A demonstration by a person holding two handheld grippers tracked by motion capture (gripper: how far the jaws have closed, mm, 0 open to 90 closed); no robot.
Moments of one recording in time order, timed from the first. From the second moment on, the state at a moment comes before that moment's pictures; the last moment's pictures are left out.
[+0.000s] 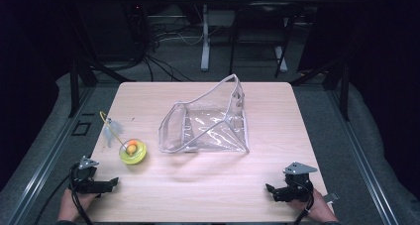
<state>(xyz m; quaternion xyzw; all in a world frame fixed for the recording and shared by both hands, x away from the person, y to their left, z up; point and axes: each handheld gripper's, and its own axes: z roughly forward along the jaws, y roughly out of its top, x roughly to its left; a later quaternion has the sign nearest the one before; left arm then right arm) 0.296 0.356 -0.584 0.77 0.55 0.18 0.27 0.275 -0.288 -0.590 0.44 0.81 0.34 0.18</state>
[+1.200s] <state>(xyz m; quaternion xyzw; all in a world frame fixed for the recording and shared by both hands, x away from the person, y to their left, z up) 0.295 0.345 -0.566 0.80 0.51 0.15 0.28 0.275 -0.288 -0.590 0.44 0.81 0.34 0.18</state>
